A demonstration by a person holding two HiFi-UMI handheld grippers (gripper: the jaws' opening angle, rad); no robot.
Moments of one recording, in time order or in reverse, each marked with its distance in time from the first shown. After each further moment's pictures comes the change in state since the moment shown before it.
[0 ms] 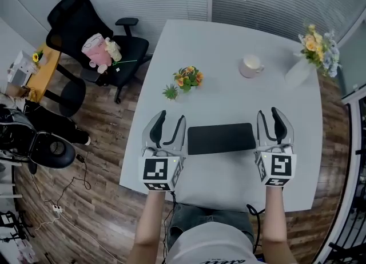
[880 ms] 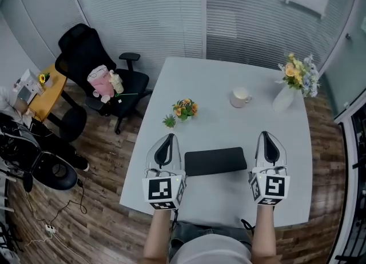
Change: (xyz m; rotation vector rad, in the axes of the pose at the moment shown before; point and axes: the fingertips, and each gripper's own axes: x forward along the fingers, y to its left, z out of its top) left arm -0.033 -0.016 0.060 -0.002 -0.132 0.072; right arm -0.049 -0.014 0.053 0.059 -0.145 -0.103
